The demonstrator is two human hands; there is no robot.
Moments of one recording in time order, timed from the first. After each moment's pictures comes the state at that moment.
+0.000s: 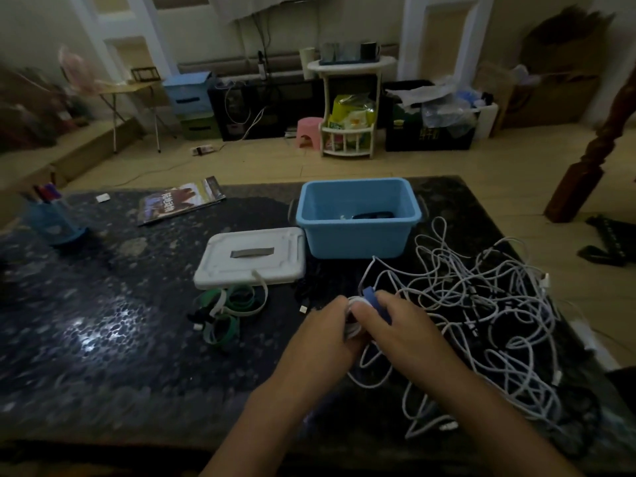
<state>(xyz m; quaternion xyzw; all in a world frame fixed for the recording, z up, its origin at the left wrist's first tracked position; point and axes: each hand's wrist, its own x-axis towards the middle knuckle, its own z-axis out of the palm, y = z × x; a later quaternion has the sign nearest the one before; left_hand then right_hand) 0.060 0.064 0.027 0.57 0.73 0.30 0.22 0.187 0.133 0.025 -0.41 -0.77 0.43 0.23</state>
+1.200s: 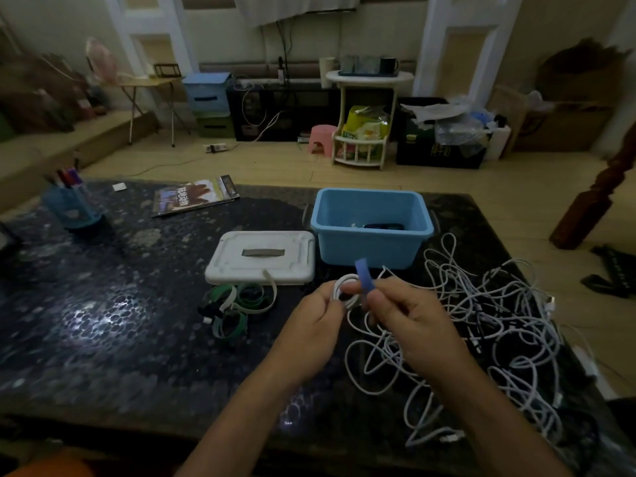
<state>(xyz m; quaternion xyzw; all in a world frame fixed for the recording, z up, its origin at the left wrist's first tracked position) 0.045 0.055 0.054 0.47 0.67 0.48 0.31 0.180 0.130 0.054 -0.25 -0.74 0.51 0.35</state>
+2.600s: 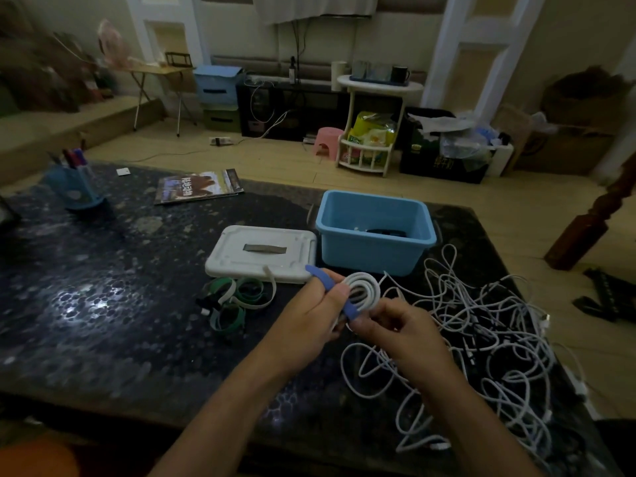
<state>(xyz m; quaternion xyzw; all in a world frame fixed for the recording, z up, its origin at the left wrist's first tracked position) 0.041 0.044 0.071 0.41 0.59 0.55 0.41 0.178 0.130 0.042 -0.36 -0.73 0.51 0.27</state>
